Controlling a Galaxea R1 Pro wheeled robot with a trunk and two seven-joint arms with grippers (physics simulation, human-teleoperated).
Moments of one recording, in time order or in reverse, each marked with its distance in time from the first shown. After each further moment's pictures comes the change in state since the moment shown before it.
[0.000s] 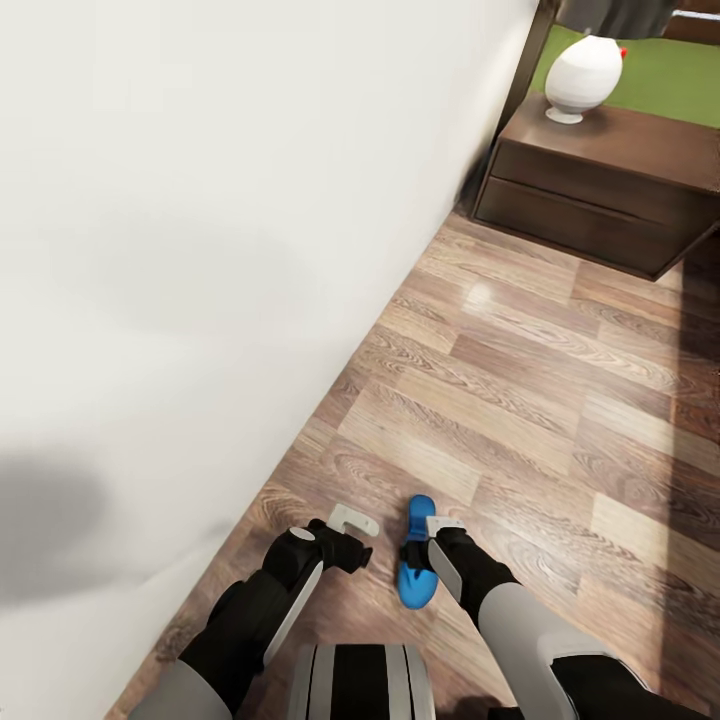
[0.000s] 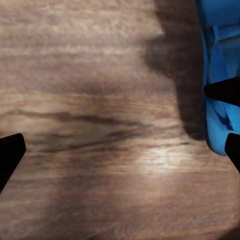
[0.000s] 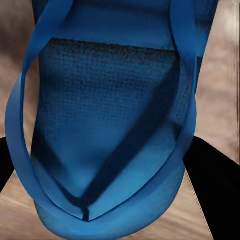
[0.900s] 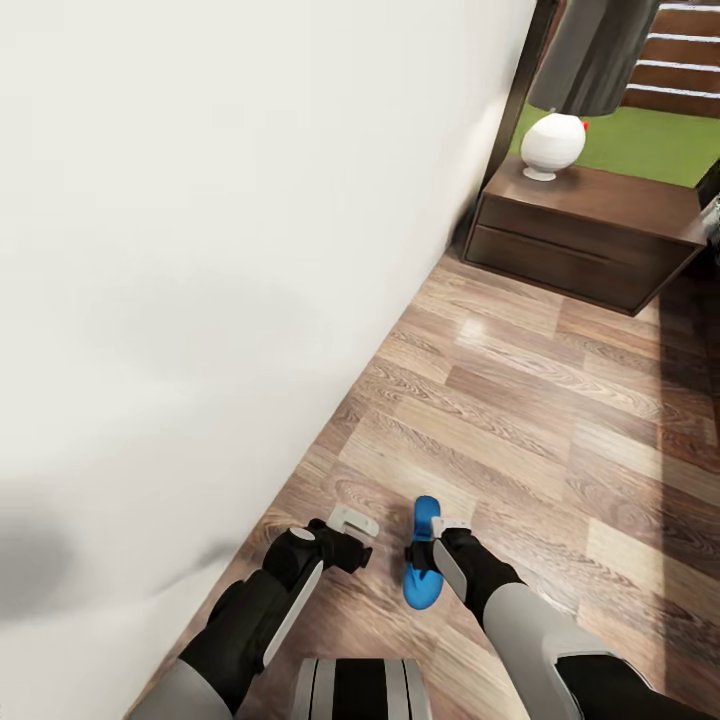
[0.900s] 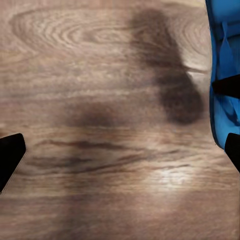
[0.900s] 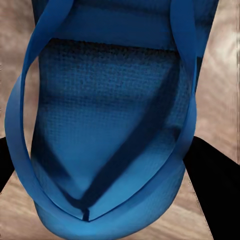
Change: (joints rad) left arm -0.001 0.000 0.000 0.002 -0.001 0.000 0.000; right arm 0.000 -0.016 -0.007 0.003 0.001 -0.001 0.001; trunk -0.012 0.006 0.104
